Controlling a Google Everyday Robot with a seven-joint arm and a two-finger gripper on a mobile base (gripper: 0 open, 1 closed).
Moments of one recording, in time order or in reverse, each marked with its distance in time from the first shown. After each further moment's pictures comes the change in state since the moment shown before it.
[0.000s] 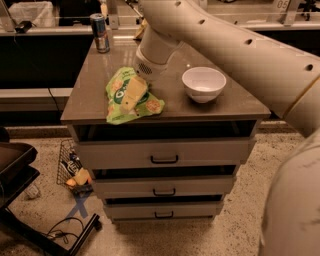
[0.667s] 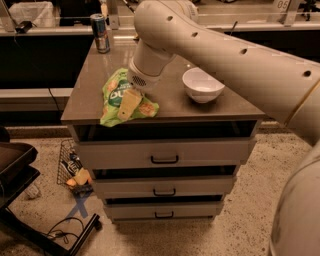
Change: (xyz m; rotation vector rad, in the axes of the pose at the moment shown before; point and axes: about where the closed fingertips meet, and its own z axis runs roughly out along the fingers) arm 0.002 0.026 0.022 -0.016 0.004 -0.046
